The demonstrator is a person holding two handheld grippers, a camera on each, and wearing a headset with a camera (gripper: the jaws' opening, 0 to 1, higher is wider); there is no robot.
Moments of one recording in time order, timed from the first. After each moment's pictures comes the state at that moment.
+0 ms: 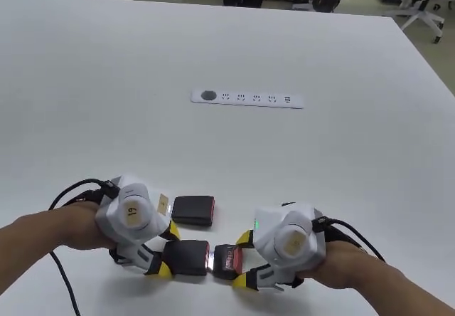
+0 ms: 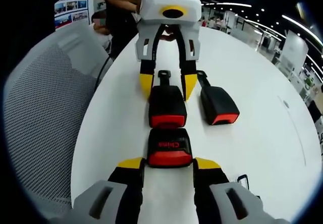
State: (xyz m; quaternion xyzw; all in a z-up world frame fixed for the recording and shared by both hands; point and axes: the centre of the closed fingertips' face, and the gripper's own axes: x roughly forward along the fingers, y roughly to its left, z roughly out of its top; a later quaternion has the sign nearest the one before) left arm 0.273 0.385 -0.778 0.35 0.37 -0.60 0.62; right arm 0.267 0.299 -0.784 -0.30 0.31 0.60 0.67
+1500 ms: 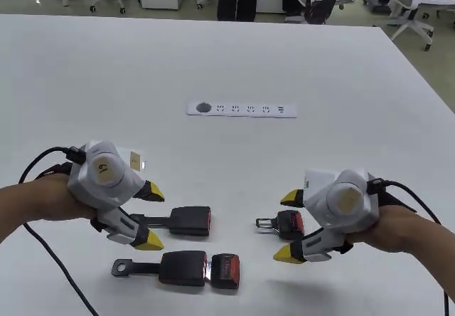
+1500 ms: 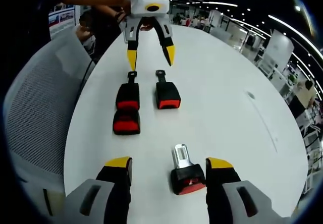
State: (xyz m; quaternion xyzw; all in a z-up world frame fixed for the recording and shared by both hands) left arm 0.328 0.402 -0.716 0.31 0.35 -0.55 0.69; right arm 0.334 0.222 -0.729 -0.32 0.30 0.54 0.72
